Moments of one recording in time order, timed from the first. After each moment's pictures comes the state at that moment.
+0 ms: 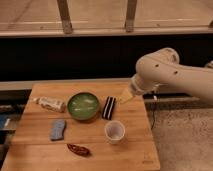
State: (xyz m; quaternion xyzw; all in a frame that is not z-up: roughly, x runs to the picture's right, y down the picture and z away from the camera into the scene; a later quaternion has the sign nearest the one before) arm 0.130 0.028 0.669 -0.20 0.05 0.49 0.85
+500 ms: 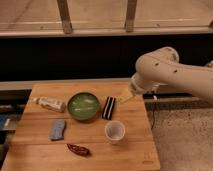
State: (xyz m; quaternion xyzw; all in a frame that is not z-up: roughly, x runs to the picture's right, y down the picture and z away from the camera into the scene) arm 0.126 0.024 0.666 -0.21 0.04 0.48 0.85
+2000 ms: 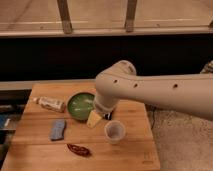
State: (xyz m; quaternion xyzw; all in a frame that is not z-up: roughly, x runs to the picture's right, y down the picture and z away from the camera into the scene) arm -0.026 0.111 0.625 -0.30 -0.01 0.32 0.90
